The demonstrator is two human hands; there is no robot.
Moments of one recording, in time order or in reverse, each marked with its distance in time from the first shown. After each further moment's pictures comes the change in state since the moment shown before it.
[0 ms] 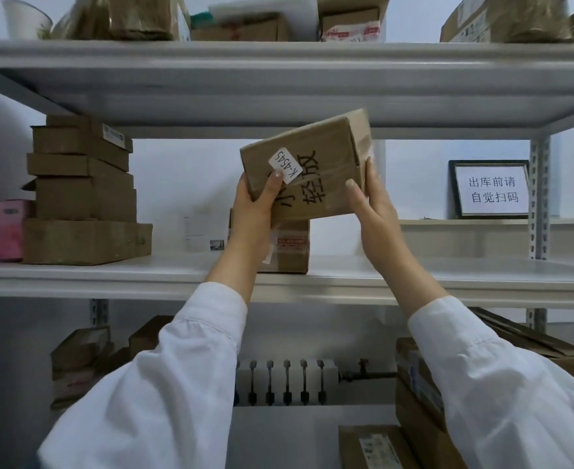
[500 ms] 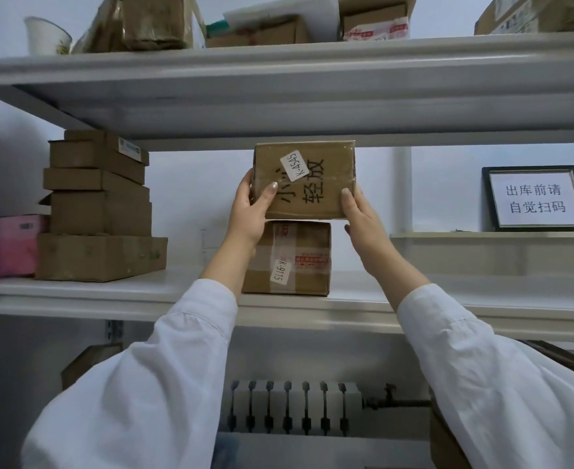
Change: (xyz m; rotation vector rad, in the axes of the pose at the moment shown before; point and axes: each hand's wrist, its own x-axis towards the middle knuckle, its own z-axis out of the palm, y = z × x) left_hand 0.059 -0.009 -0.035 0.429 0.092 0.105; right_hand 0.053 0.047 0.045 0.181 -0.124 0.247
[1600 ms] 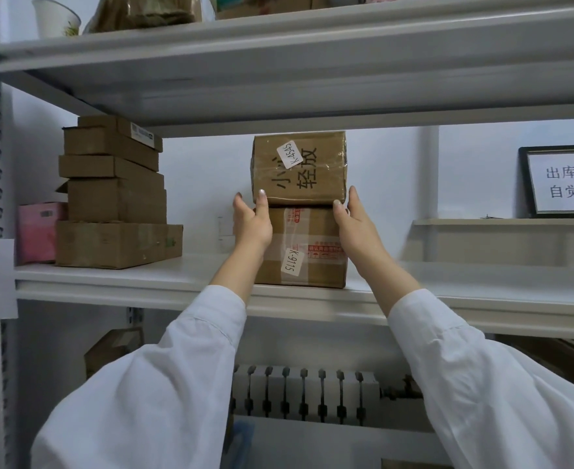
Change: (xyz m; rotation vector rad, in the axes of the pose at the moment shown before) left_hand 0.003 -0.041 -0.005 0.352 0.239 -0.288; right_hand -0.005 0.022 0.032 -0.154 0.014 0.134
